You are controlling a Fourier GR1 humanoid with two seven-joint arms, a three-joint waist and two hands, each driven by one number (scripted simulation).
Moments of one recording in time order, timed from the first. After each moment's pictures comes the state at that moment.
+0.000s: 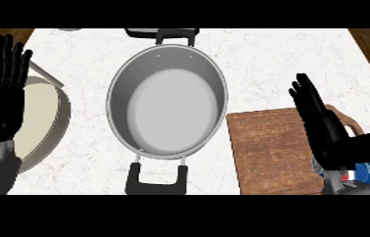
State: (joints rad) left arm -0.20 0.50 0.02 -1.60 0.31 0.22 -0.15; right arm -0.06 -0.38 0.21 -1.72 -0.25 -0.25 0.10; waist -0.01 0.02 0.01
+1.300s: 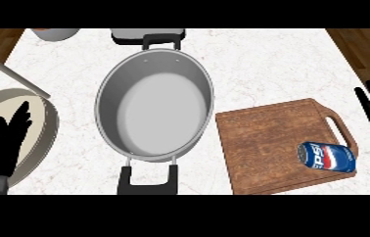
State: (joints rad) left arm 0.01 0.59 -0.05 -1.34 0.18 0.27 0.18; right arm 0.00 -0.91 0.29 -1.47 1.44 -0.54 0.37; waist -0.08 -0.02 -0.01
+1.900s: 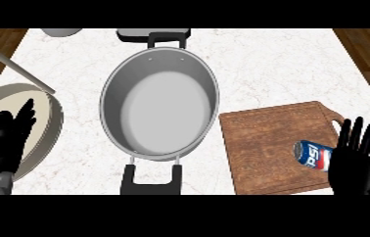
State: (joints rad) left arm -0.01 0.58 -0.07 -1.37 0.17 0.28 0.23; right arm 0.08 -0.56 0.37 -1.39 1.91 -0.03 0.93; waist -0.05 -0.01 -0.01
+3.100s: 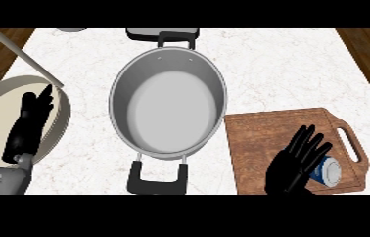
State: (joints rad) left arm -0.12 0.53 -0.11 -1.37 0.09 0.29 0.34; right arm 0.06 -0.04 0.29 -1.29 2.50 0.33 1.13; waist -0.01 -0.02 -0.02
